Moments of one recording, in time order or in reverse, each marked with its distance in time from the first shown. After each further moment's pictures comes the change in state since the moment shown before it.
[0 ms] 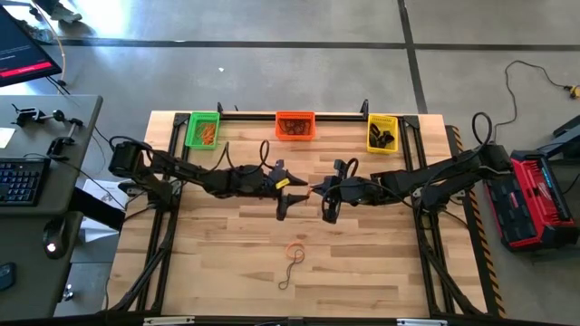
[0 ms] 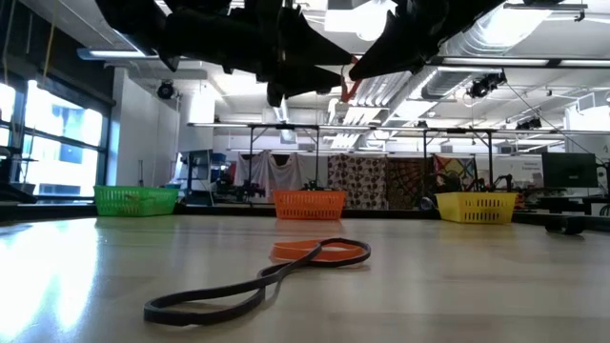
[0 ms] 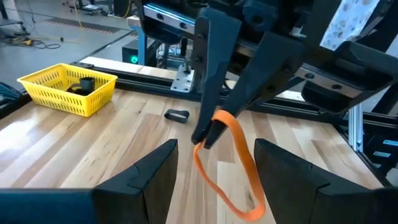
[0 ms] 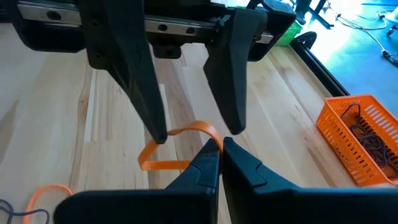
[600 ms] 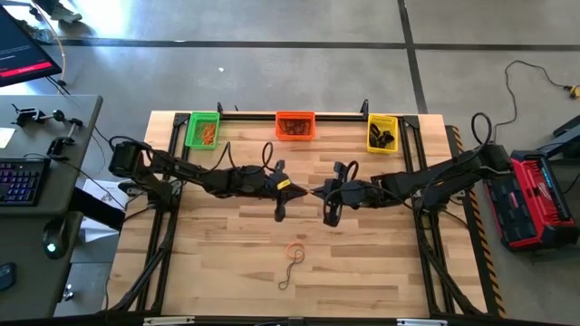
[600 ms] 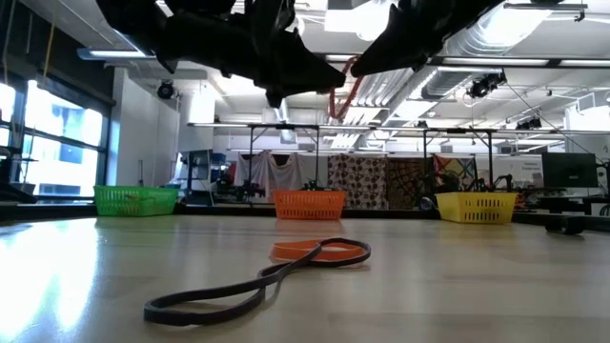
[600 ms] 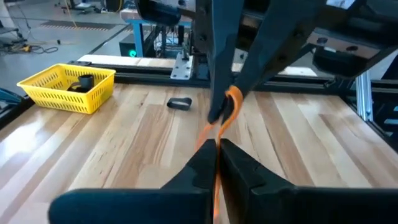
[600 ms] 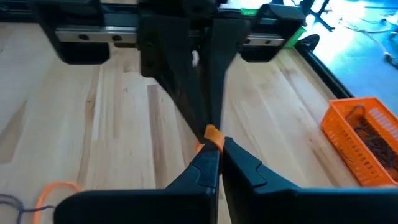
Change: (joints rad) left arm 0.005 -0.002 0.000 -0.054 0.020 0.106; right arm 0.026 0.000 0.000 0.001 0.004 0.001
